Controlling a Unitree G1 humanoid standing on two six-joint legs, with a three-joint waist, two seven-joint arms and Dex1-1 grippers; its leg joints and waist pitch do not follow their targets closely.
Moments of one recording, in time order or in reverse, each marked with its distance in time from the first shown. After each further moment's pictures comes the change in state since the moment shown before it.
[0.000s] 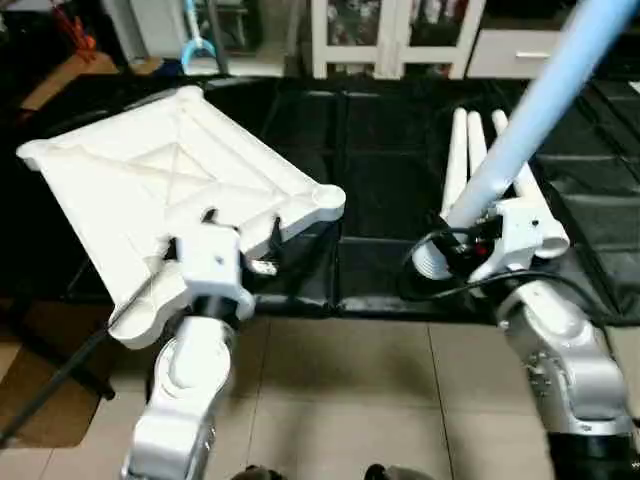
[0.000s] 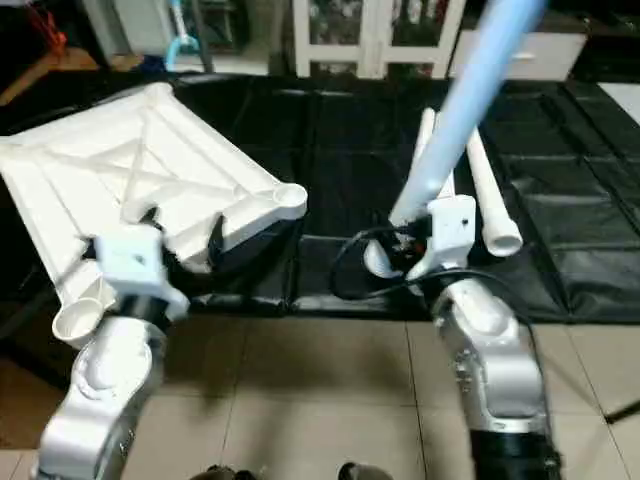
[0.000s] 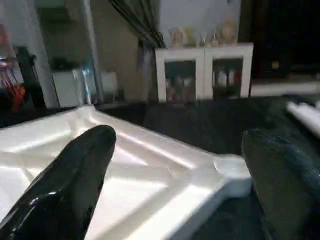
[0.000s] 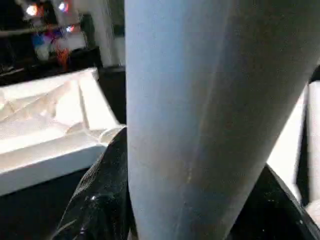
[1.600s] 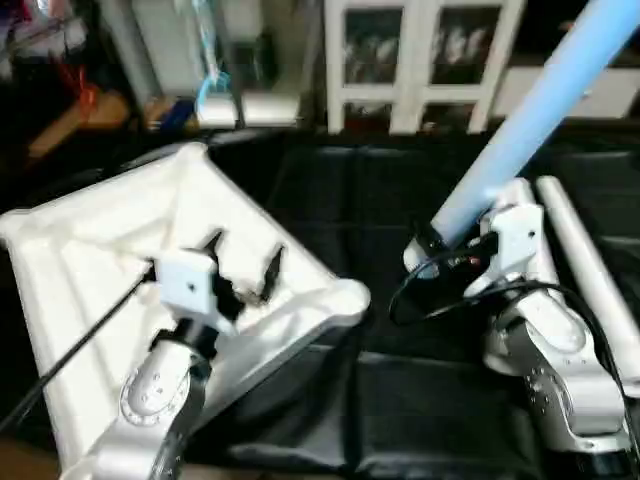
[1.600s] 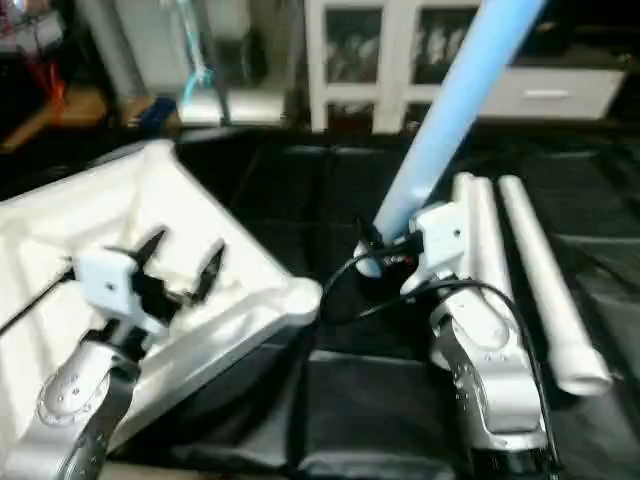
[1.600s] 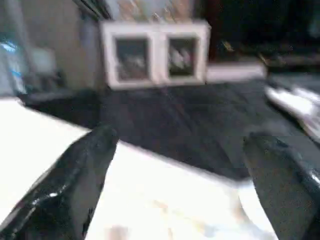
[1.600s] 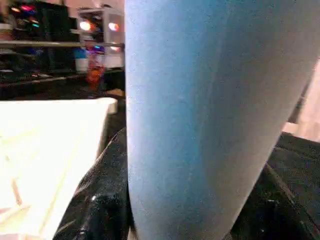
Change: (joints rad) left arm 0.122 0.178 -0.002 -0.023 -0.240 0.116 -0.409; right arm 0.042 -0.064 0.066 -0.035 0.011 -0.090 0.159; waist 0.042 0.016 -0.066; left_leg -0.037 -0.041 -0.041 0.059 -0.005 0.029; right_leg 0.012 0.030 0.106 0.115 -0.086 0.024
